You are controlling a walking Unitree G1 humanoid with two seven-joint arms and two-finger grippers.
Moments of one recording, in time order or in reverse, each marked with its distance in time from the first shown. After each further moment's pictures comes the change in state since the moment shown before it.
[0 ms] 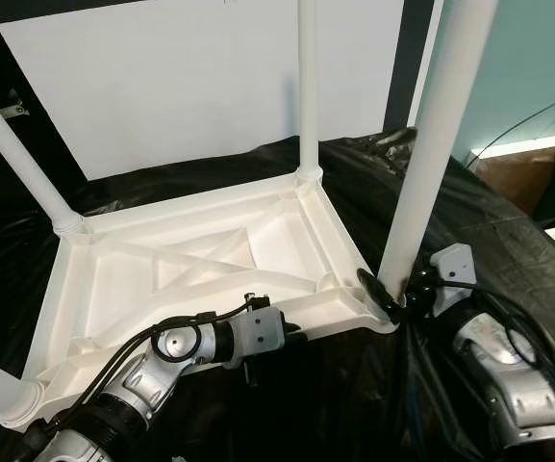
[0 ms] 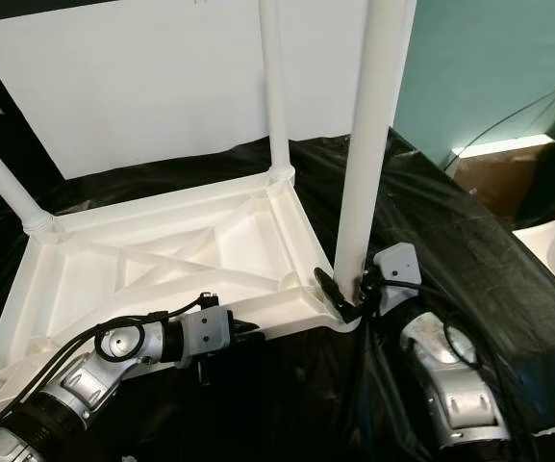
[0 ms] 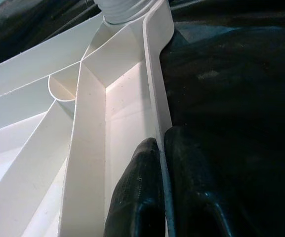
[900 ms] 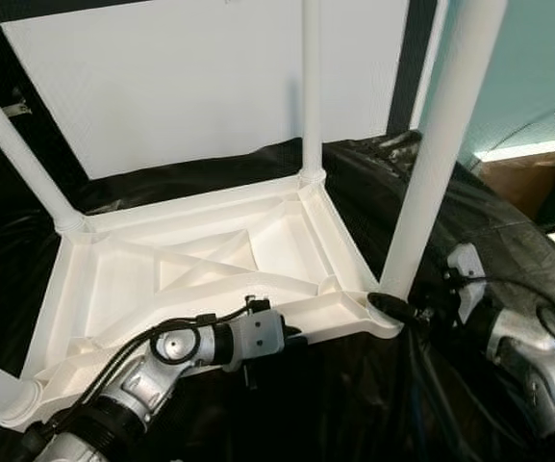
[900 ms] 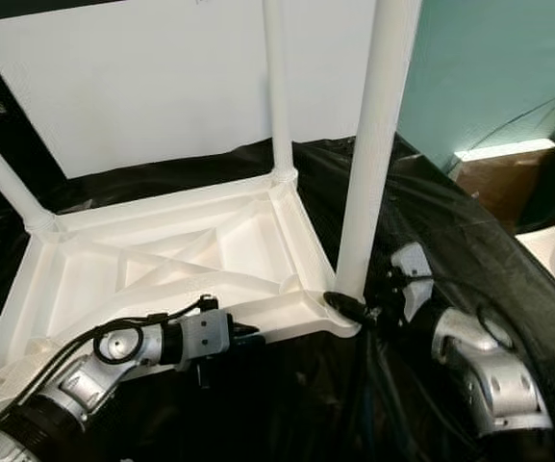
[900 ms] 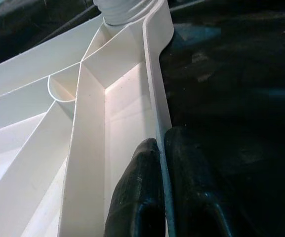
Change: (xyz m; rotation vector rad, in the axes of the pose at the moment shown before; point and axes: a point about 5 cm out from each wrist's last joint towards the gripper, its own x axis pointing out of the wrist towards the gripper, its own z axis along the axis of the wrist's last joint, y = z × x) left arm -0.006 -0.003 -0.002 0.000 0.007 -0.008; right arm -0.016 0.031 -0.024 0.326 0.071 0.043
